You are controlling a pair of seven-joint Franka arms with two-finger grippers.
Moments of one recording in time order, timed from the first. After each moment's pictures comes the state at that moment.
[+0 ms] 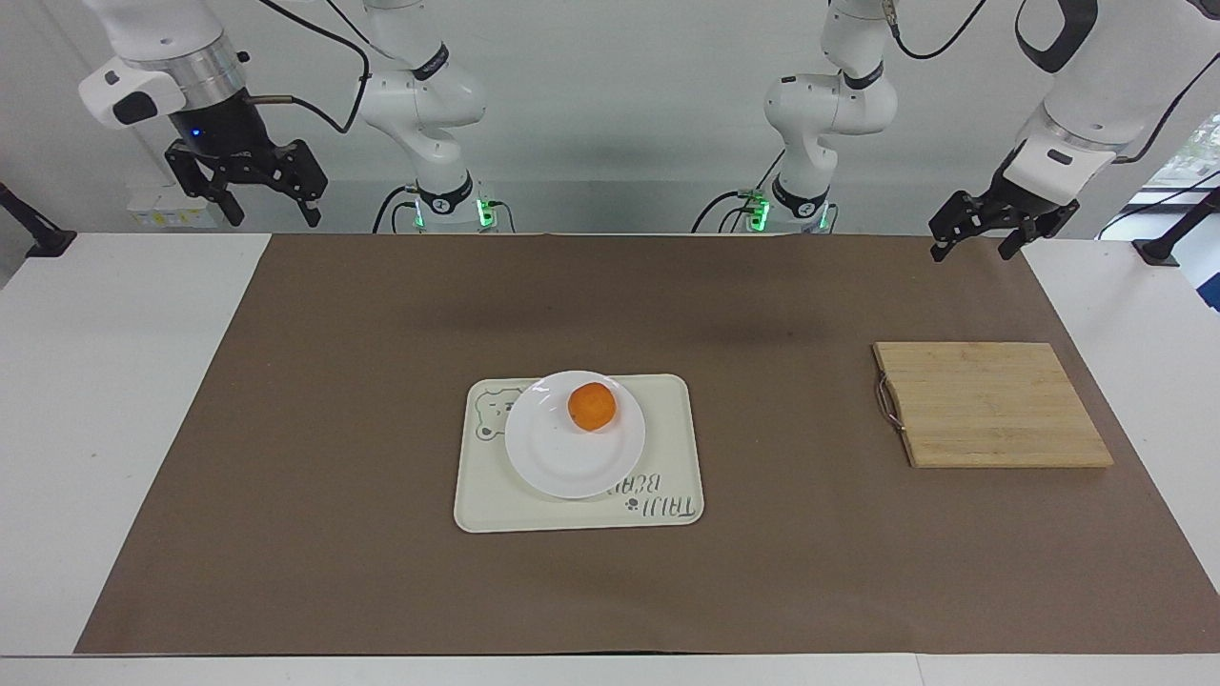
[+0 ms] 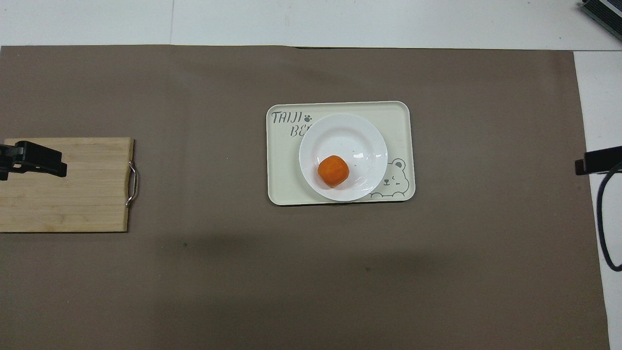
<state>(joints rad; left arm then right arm) -0.15 -0.01 0.12 -1.57 -0.02 1.49 -0.02 0.06 -0.08 -0.11 -1.52 -0.02 1.49 -0.02</state>
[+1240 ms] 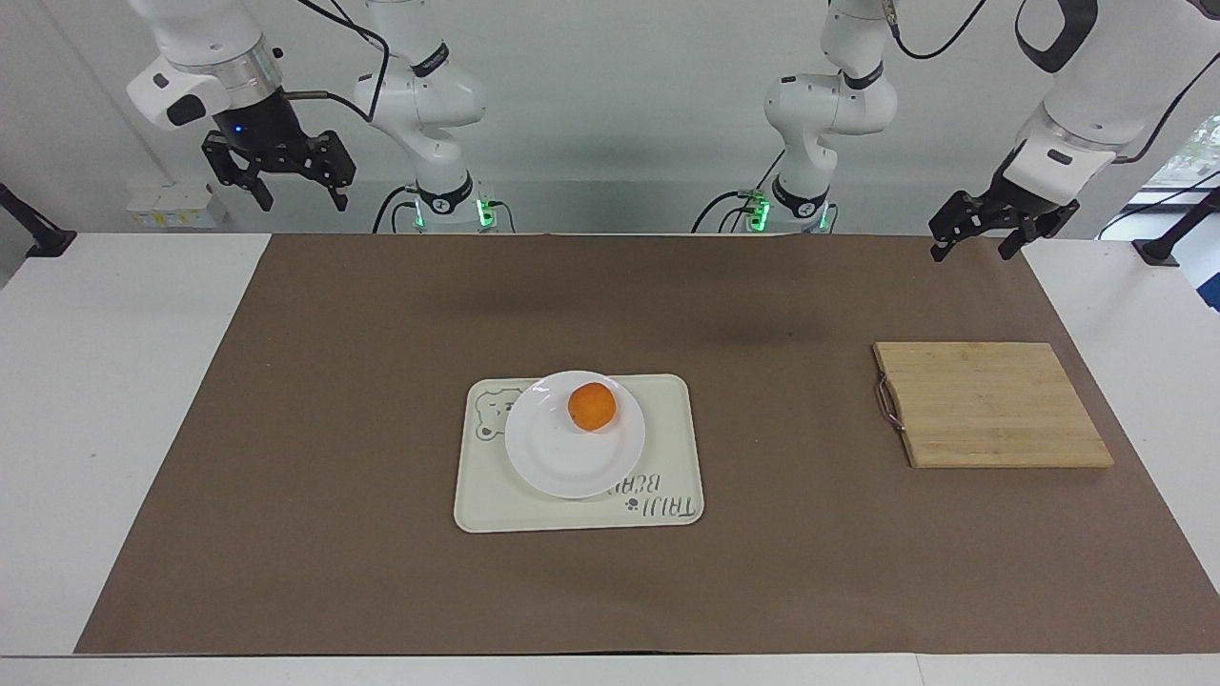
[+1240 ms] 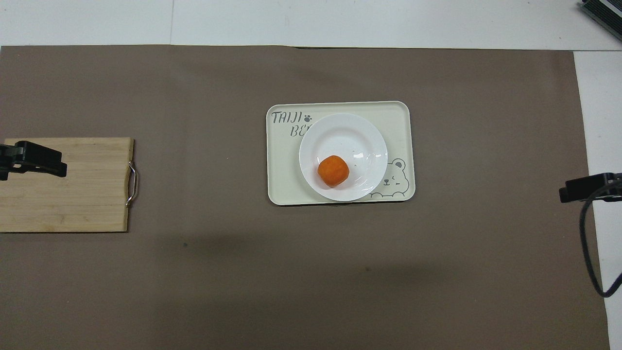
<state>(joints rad) -0.15 -0.01 0.12 -1.57 -0.02 1.49 -0.02 0.06 -0.12 -0.09 -1.60 -0.02 1.43 -0.03</state>
